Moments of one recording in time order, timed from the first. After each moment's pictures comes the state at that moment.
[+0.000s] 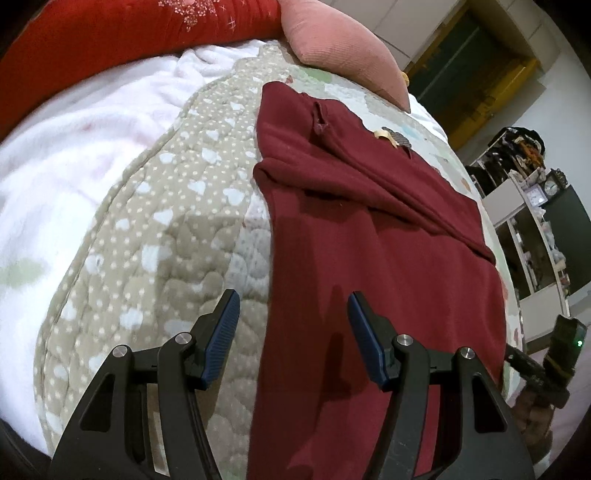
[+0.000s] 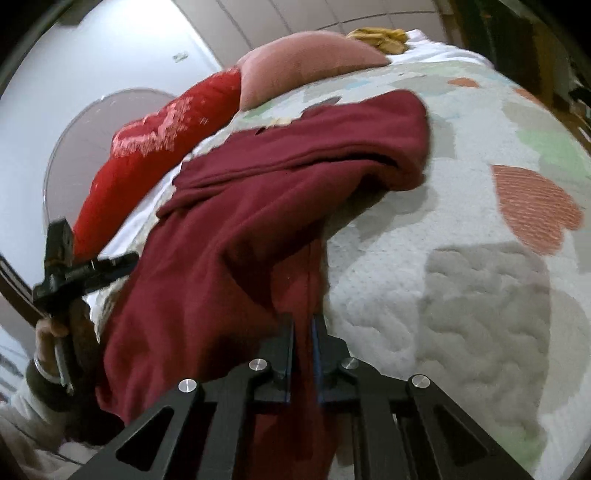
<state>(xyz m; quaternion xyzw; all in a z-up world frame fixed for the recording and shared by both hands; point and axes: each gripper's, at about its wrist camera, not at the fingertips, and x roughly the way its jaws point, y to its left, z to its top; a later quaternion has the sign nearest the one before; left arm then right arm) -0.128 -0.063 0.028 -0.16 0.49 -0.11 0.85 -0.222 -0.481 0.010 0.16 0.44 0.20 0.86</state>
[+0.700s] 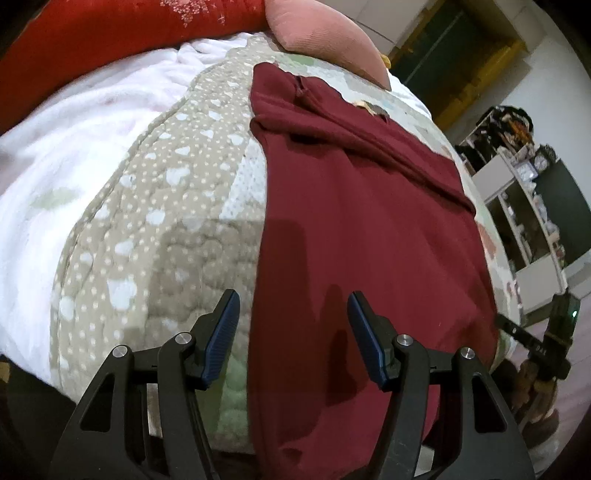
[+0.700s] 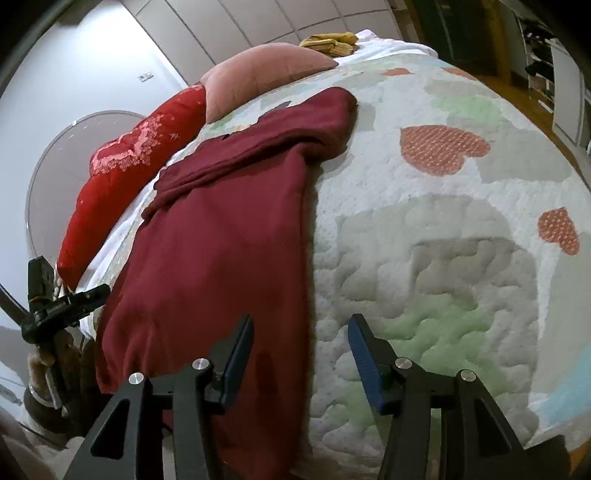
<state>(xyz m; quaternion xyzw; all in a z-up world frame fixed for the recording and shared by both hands) -0.194 -0.064 0.031 -0.13 0.50 -0.13 0.85 -0.282 -0.509 0.006 0.19 0.45 0.14 0.86</state>
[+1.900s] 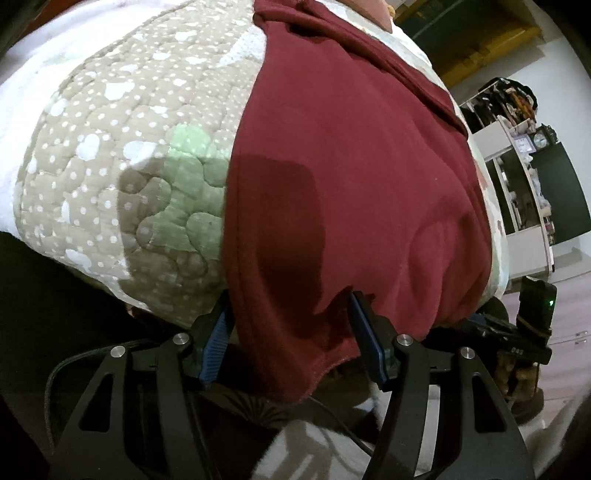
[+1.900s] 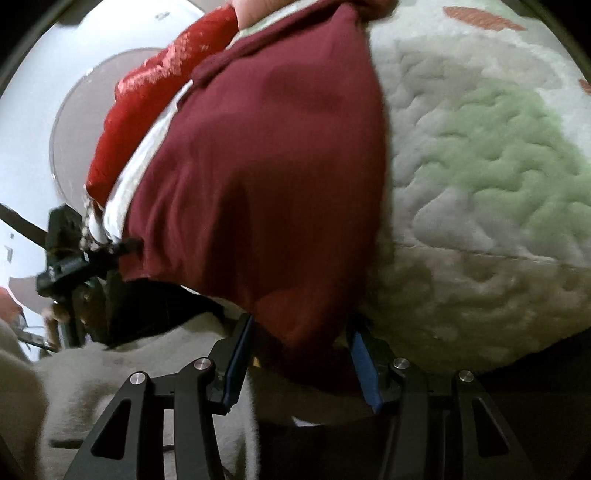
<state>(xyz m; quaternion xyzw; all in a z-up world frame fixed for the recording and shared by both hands) -0.269 -0.069 -0.003 -0.15 0.60 -0.16 0.77 -0.343 -0.471 -0.046 0.18 0.57 0.24 0.76</state>
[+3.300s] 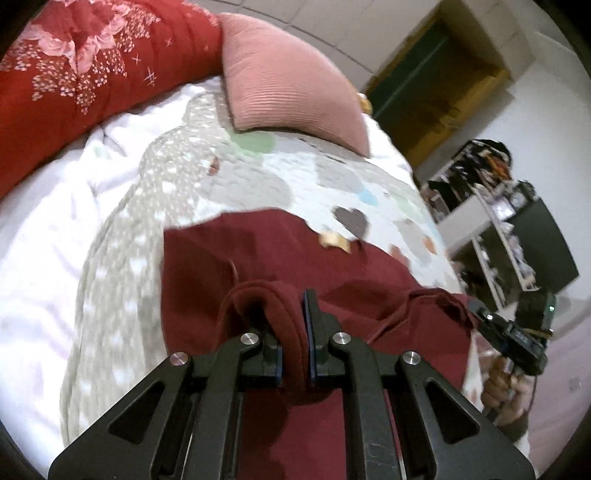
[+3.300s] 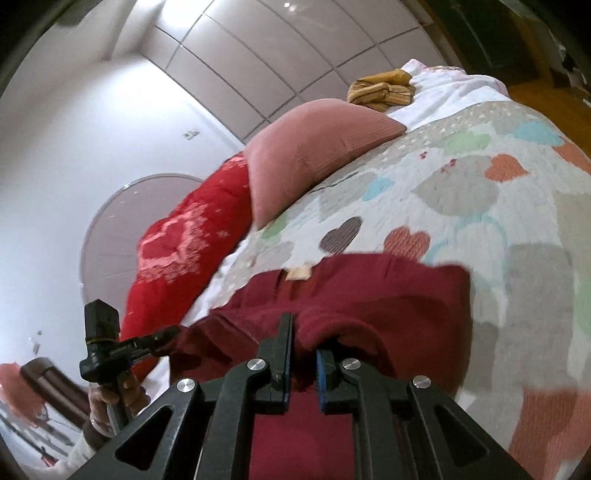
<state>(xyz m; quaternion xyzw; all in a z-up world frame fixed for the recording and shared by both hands) 0.033 -0.090 0.082 -0.18 0.46 -0.18 0.85 -0.045 -0.525 0.076 0.29 0.35 0.24 0.86</state>
